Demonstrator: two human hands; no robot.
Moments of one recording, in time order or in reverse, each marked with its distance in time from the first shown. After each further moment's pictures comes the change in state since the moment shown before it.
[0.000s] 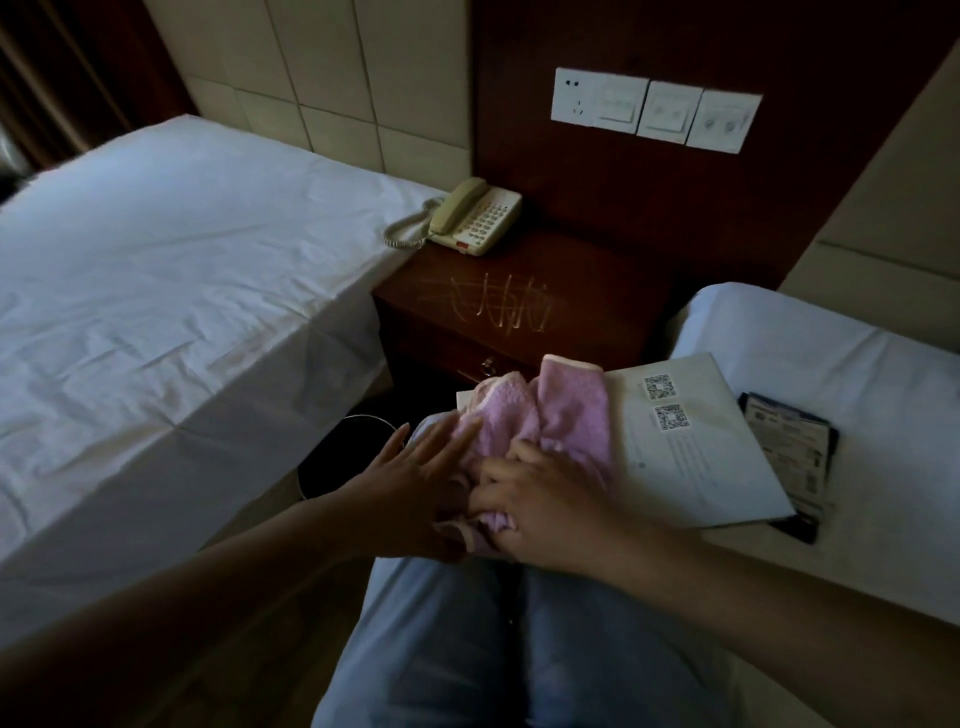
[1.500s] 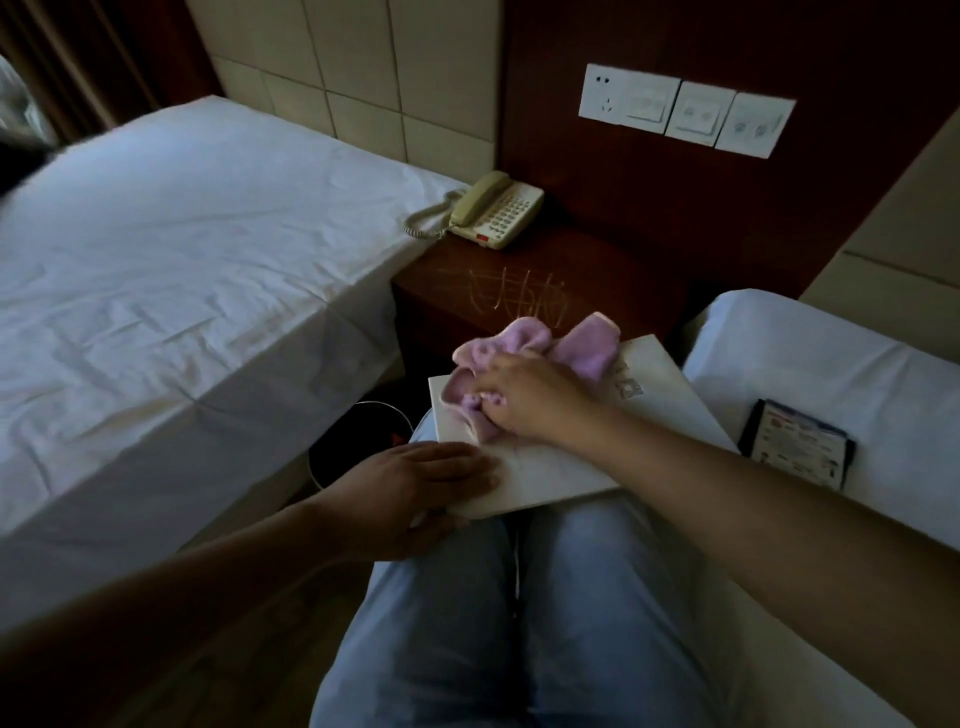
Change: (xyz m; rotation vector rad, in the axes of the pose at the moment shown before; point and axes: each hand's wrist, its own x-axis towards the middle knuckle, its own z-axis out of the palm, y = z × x) left_hand -0.025 -0.017 0.025 -0.109 0.381 0.397; right_hand 0.100 0.051 -0.011 -0.068 0.119 0.079
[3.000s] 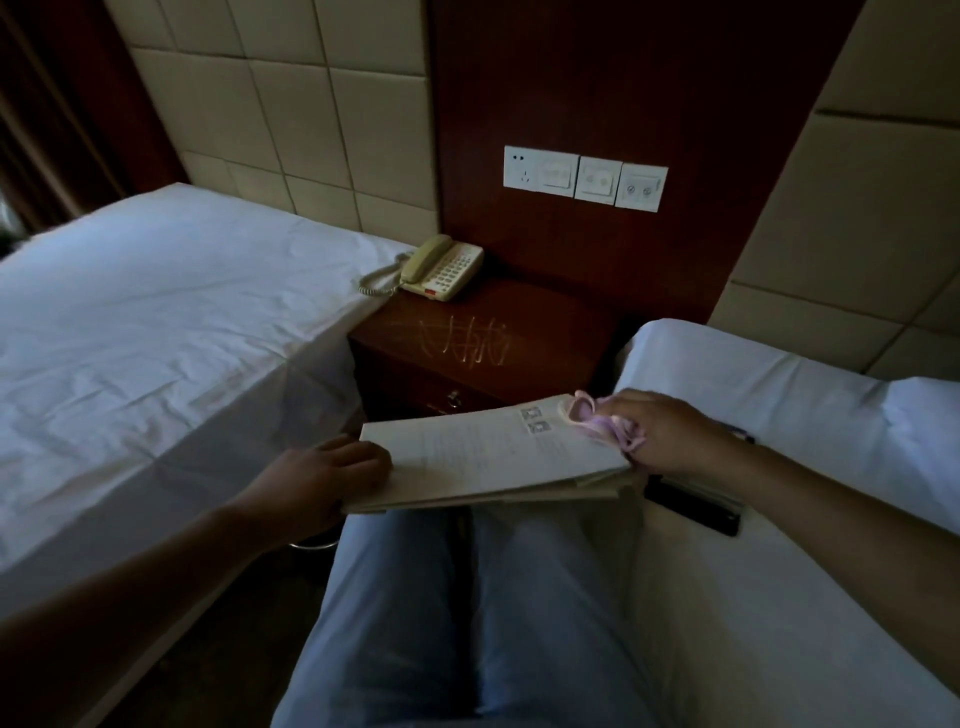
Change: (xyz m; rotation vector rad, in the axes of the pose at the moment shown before) left_hand -0.006 -0.003 -0.051 0.255 0.011 -0.103; right_hand -0.176 0.128 -0.062 0.210 0.010 0.312
